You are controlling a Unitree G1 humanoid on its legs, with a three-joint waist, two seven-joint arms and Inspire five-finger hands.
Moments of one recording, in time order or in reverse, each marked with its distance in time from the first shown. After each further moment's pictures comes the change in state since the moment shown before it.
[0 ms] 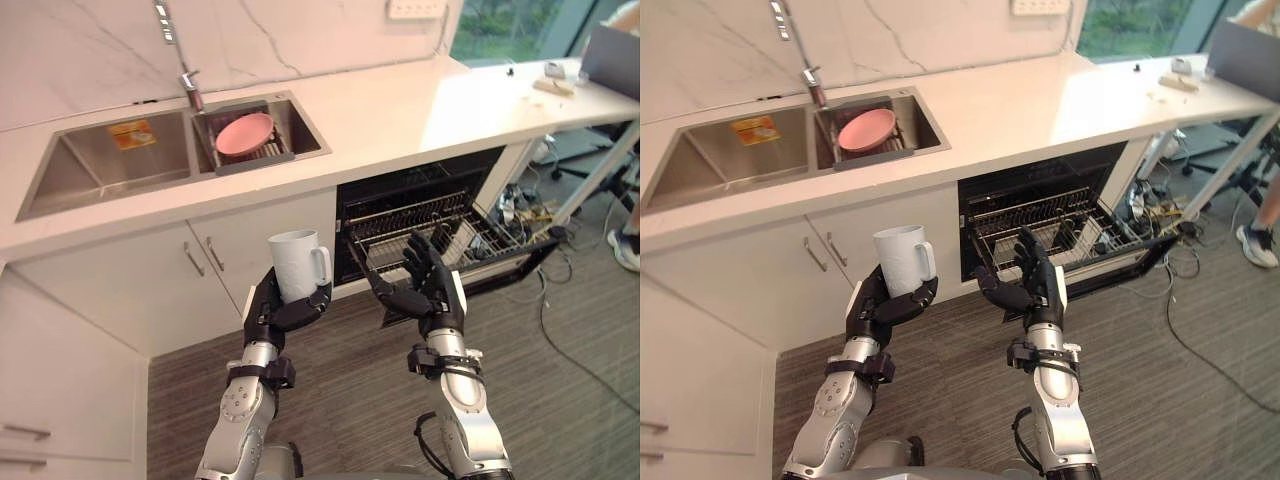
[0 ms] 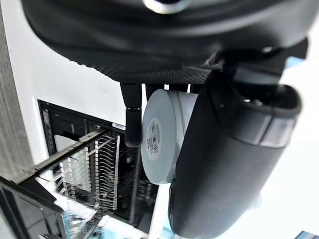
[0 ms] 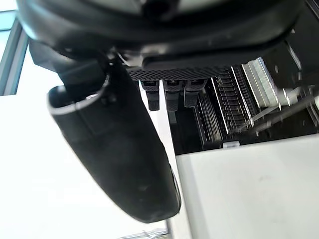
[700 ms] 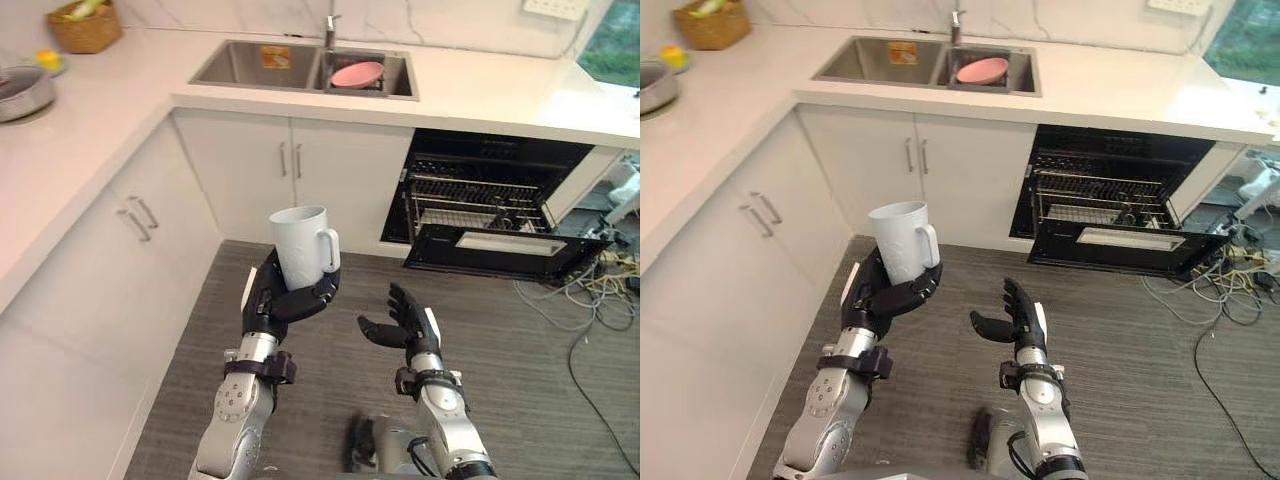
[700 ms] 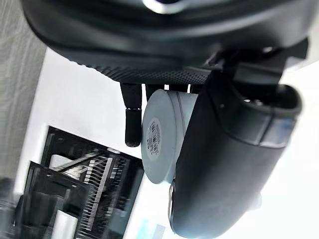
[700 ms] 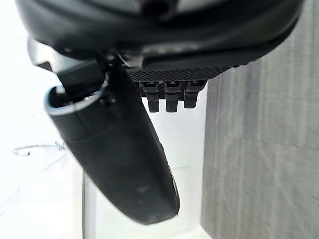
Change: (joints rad) left arm 0.003 -0.004 -0.023 -0.050 -0.016 -0.007 -0.049; right arm -0.049 -0.007 -0.079 0.324 -0.141 0.077 -0.015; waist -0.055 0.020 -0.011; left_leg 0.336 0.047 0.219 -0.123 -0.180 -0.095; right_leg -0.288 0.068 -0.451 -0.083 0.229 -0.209
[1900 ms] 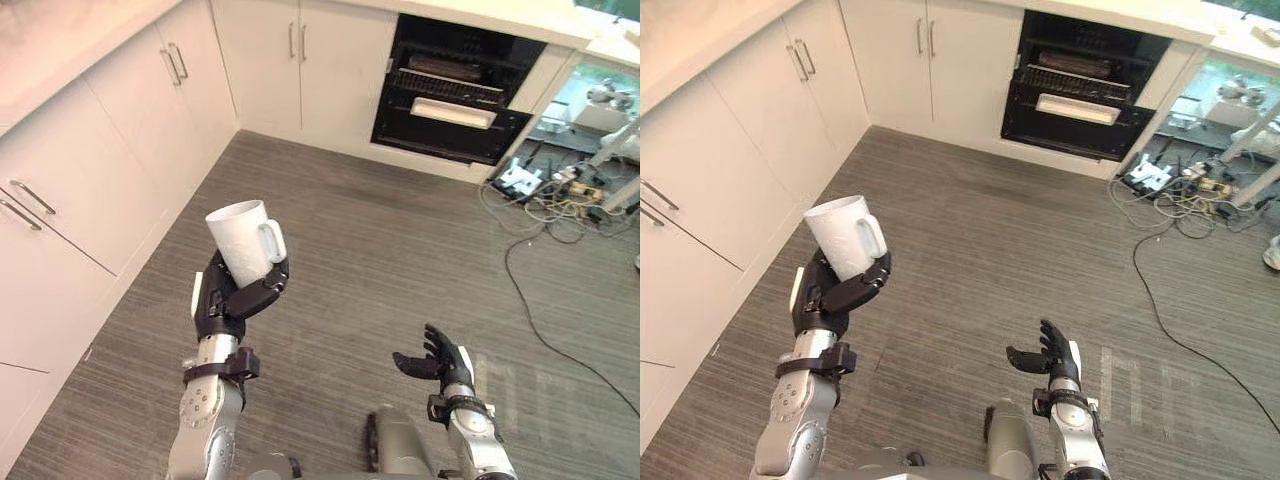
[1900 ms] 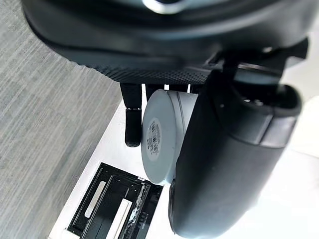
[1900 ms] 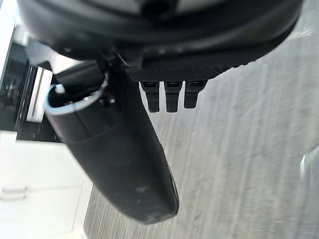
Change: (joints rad) left arm 0.001 0.017 0.108 -0.136 -0.010 -0.007 0.025; right arm 0.005 -0.061 -0.146 0.202 -0.007 0.010 0.011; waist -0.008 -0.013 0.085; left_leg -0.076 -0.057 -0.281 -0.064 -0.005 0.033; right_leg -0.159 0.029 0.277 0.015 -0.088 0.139
